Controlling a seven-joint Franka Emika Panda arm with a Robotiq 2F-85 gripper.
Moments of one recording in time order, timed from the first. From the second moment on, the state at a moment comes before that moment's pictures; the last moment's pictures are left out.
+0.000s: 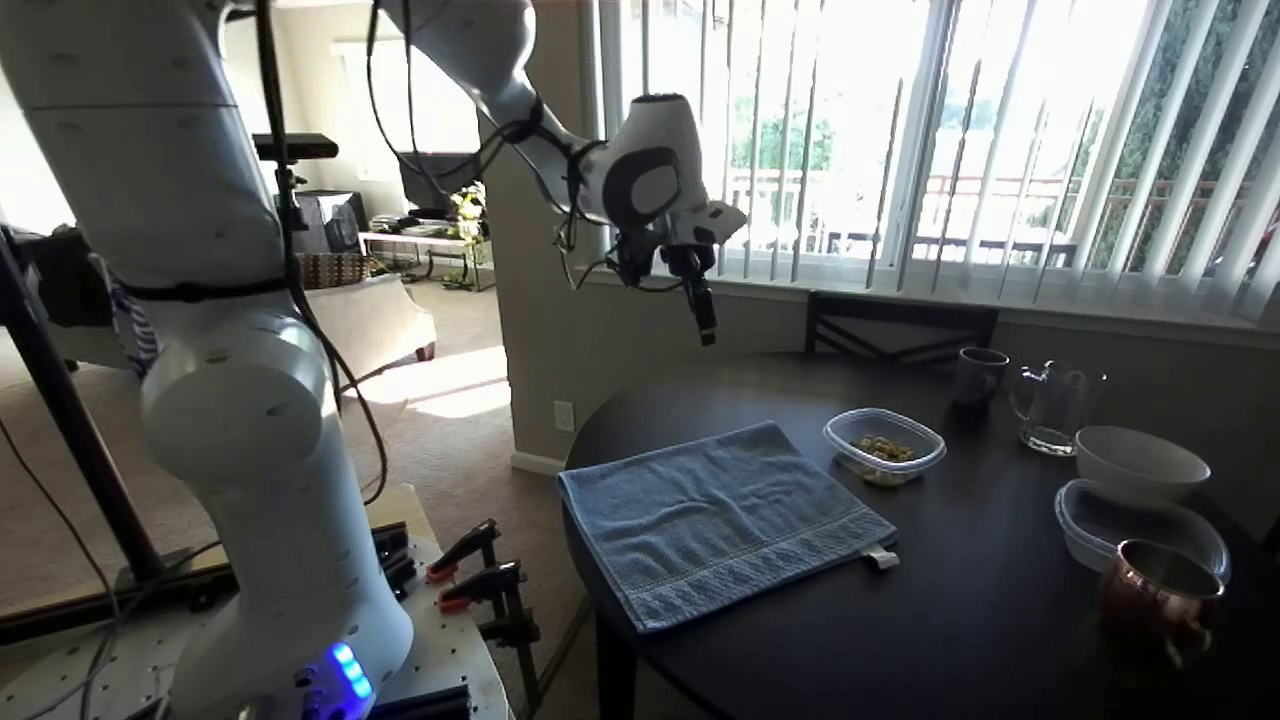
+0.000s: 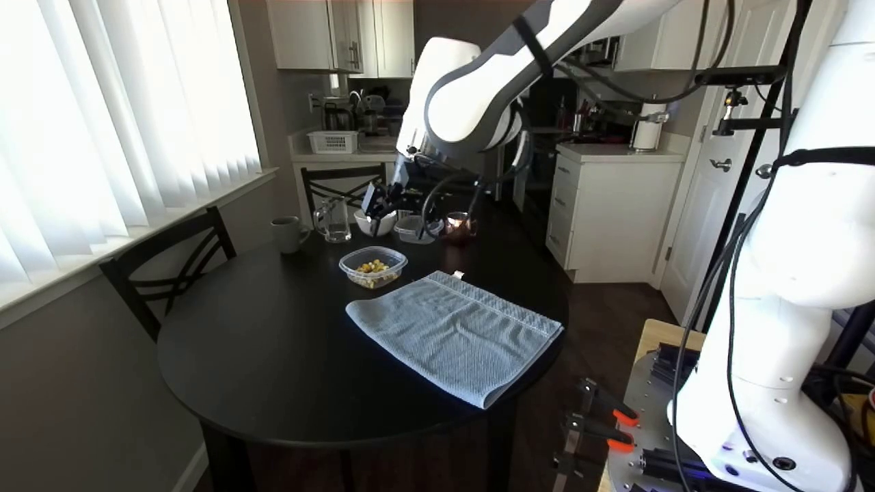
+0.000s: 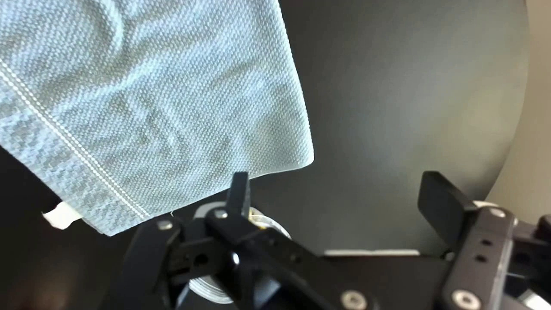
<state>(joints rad) -0.02 -0.04 0.19 -2.35 0.07 2.65 0.65</state>
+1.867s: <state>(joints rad) 0.14 0.57 -0.20 -1.88 0.05 2.65 1.69</state>
